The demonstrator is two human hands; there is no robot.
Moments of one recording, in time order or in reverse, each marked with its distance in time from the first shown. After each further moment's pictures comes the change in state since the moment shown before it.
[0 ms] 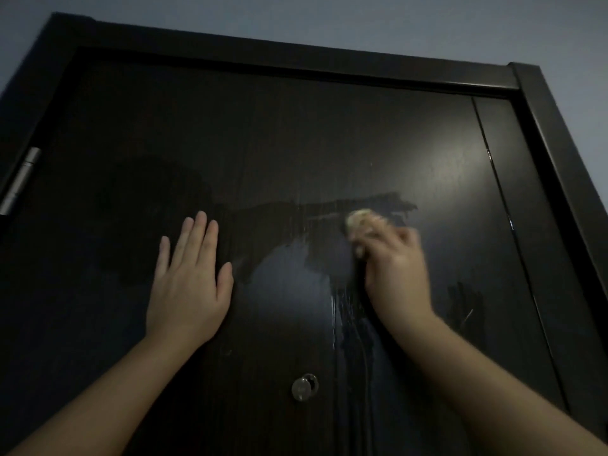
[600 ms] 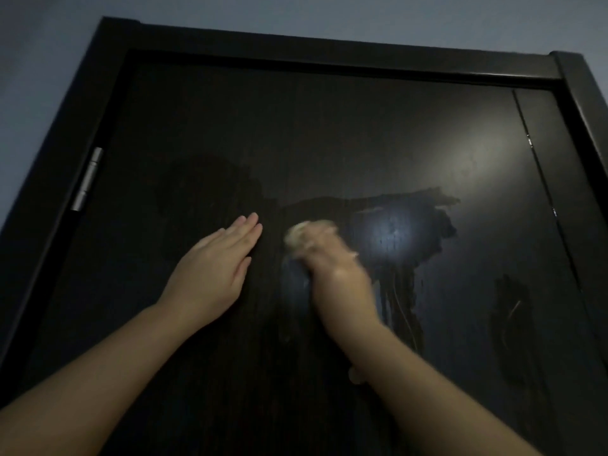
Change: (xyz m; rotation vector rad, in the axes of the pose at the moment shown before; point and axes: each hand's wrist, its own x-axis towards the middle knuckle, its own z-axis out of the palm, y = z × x) left_hand 0.013 -0.052 -0.041 -0.069 -0.182 0.314; right_hand -0.009 -0.124 0.042 0.237 -0.180 -0.099
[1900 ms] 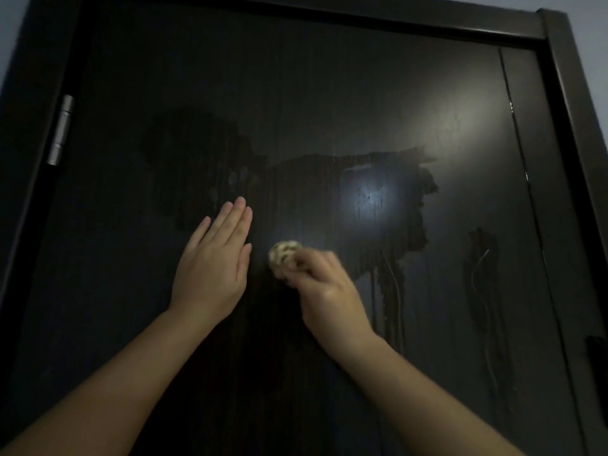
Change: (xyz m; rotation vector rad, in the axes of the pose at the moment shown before) left_hand -0.046 0.016 0.041 0.005 0.102 -0.085; right_hand -0.071 -0.030 -0.011 -0.013 -0.003 -0.078
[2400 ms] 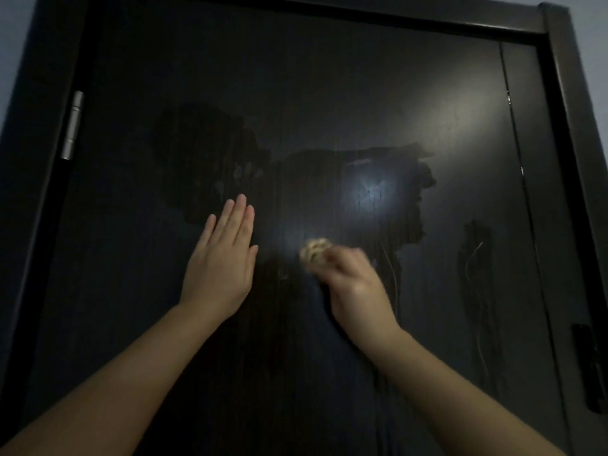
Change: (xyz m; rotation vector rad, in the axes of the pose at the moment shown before) left_hand -0.010 0.004 -0.003 0.062 -0.040 0.010; right_hand -0.016 0.019 -0.023 -0.023 -0.039 0.075
